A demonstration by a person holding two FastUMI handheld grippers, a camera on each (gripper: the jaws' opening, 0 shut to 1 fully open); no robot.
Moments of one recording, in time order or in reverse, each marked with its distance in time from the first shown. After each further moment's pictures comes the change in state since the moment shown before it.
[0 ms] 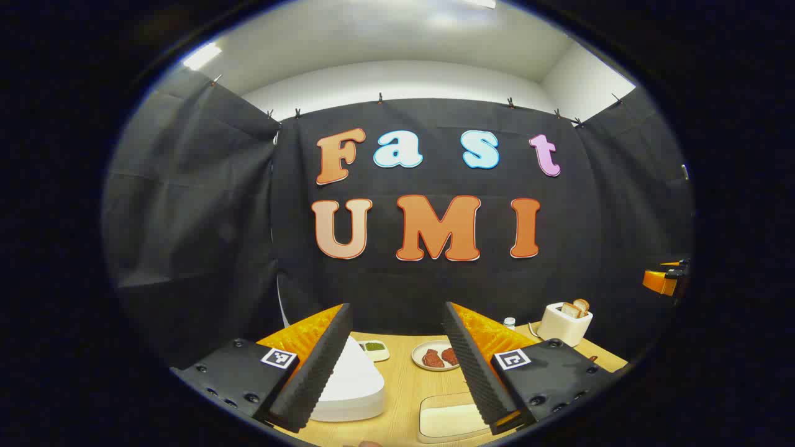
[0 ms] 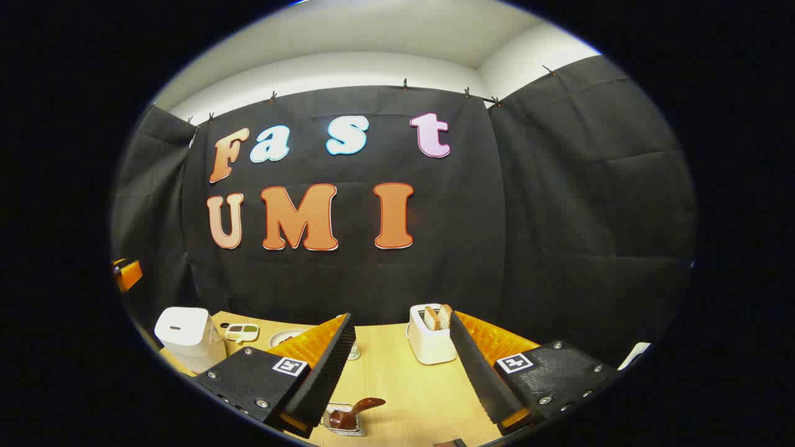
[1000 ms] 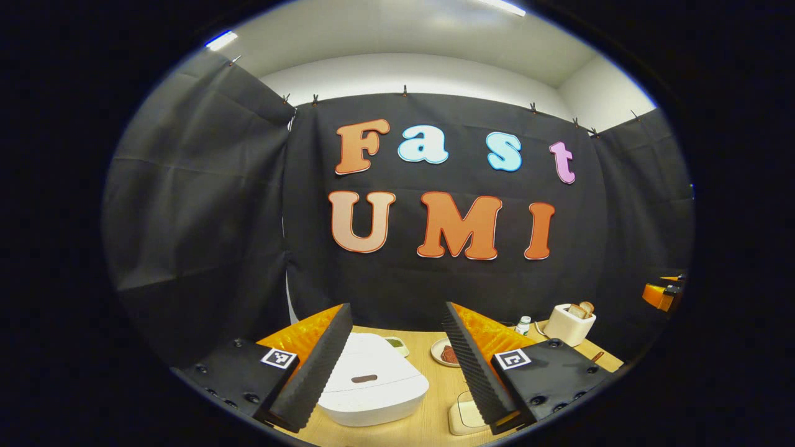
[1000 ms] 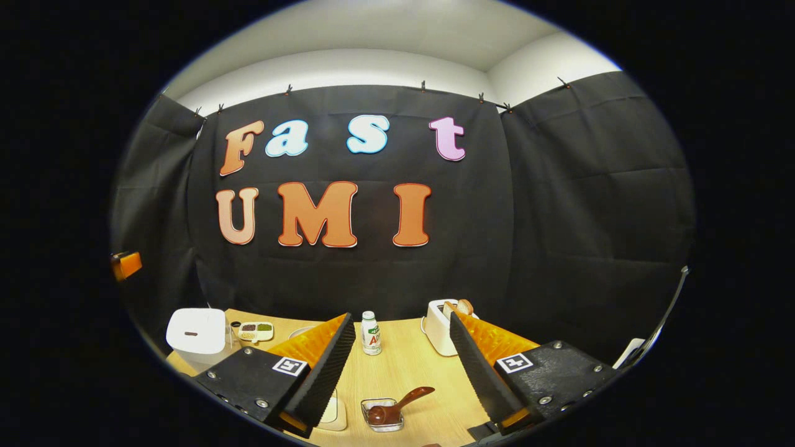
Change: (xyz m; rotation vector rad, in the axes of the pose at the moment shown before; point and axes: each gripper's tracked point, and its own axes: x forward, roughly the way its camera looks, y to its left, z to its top) left arm 0.007 0.106 0.012 -0.069 0.051 0.006; right arm -0.039 0.074 0.019 -0.035 0.021 -0.020
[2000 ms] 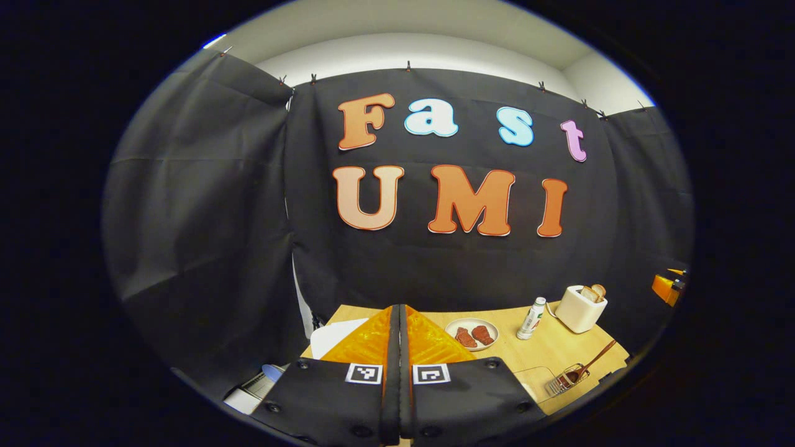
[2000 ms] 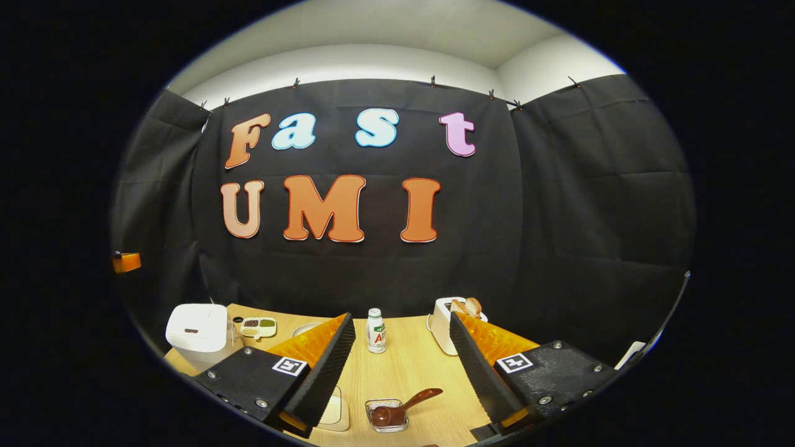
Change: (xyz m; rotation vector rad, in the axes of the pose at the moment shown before) left arm 0.029 0.024 -0.021 0.038 0.157 -0.001; right arm 0.014 0.017 -0.005 -0.003 0.024 0.035
